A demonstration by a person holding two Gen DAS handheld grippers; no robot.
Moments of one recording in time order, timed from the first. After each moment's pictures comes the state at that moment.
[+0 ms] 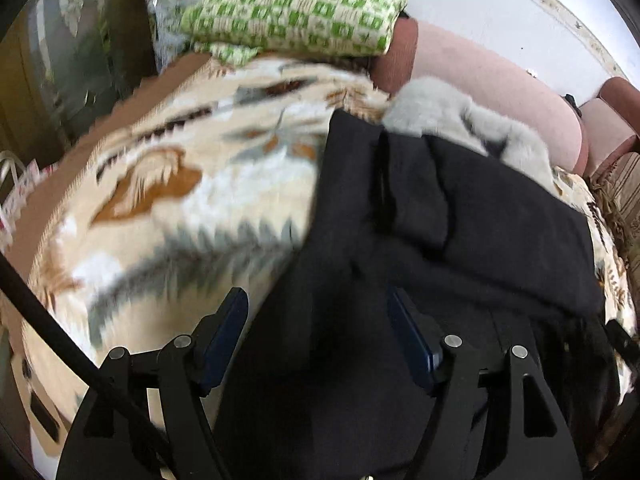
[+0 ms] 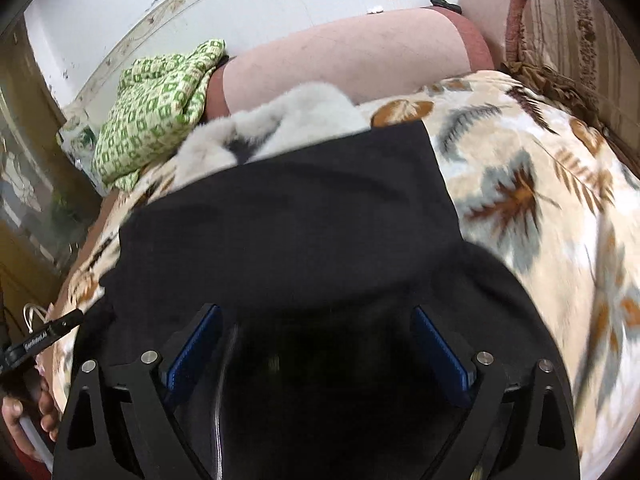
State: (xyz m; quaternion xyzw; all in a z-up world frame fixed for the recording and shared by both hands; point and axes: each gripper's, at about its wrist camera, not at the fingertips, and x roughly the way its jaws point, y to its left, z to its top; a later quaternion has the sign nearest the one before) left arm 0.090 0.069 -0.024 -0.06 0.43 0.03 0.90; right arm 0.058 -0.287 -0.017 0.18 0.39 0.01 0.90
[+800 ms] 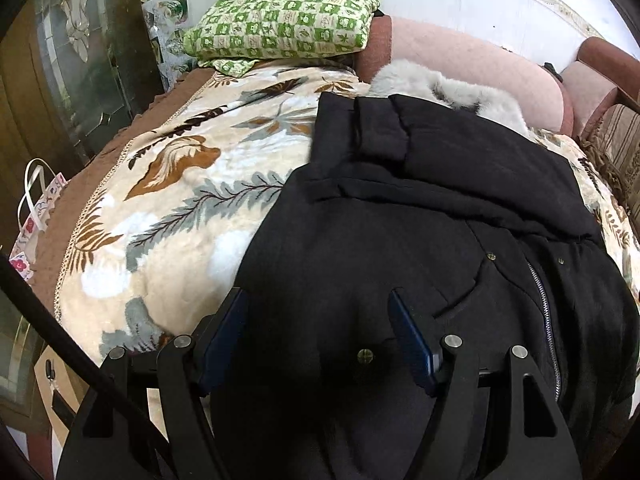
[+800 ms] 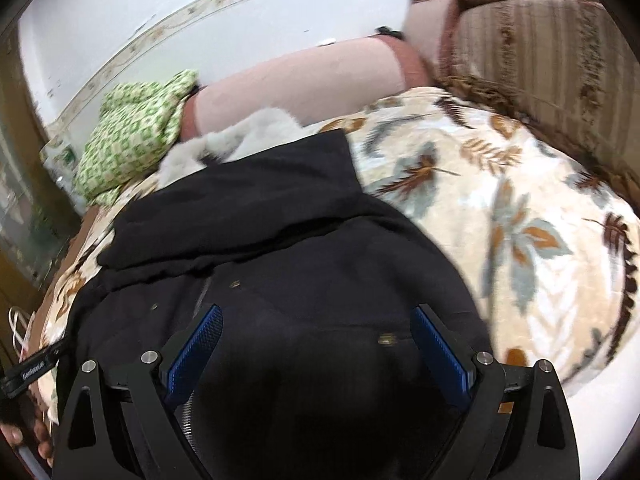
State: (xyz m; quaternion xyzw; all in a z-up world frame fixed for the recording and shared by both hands) left arm 0.001 0.041 -0.022 0.00 0.41 0.04 0.91; right arm -0.048 -0.304 -0.002 0.19 0.35 -0.08 0.91
